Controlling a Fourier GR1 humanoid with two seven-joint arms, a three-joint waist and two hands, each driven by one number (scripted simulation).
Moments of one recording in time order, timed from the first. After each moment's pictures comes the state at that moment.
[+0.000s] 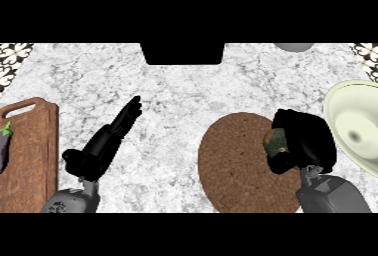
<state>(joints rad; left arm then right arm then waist) -0.11 0.12 -0.16 -1.61 0.01 -0.14 0.09 -0.23 -0.23 0.25 -1.73 1.14 0.31 0.63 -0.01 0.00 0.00</state>
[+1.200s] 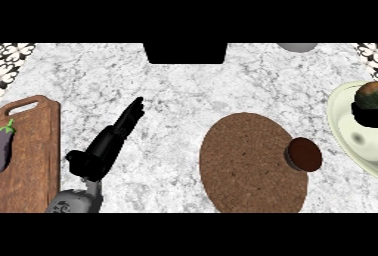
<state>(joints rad) -0.11 0.09 -0.15 -1.58 -0.01 -0.16 0.06 -0.31 -0.41 -0.24 -1.66 1.09 0.00 0.44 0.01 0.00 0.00</state>
